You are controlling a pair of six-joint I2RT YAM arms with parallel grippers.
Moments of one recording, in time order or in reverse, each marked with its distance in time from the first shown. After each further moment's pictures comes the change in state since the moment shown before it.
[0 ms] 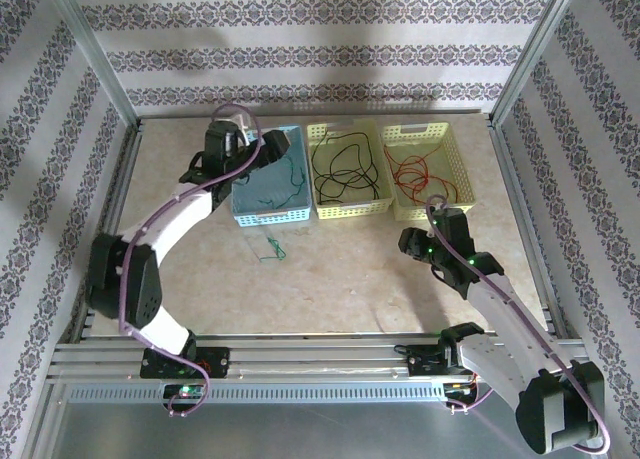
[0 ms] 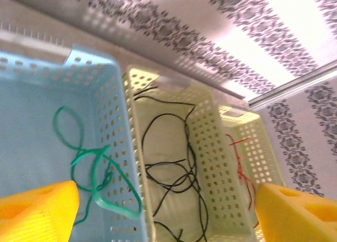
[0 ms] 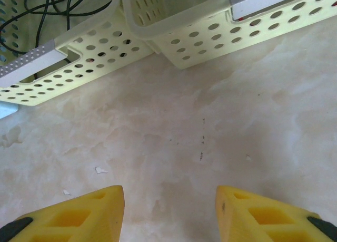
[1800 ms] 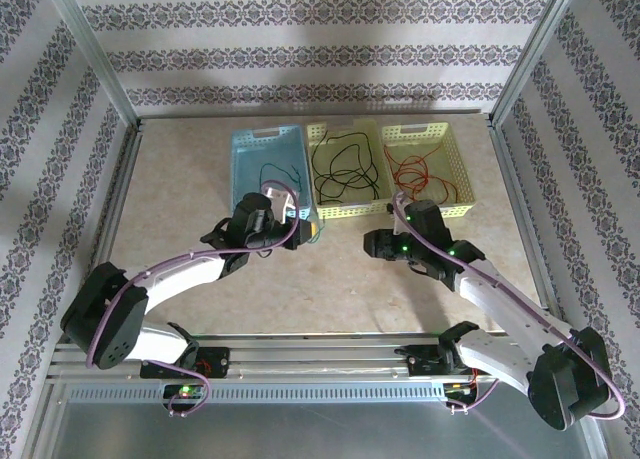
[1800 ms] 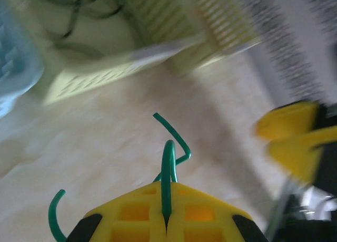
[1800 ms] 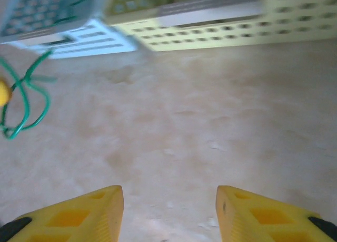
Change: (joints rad) left arm -0.330 -0.183 -0.494 0.265 0.170 0.082; right arm 0.225 0.125 0.090 0.100 -0.232 -0.084
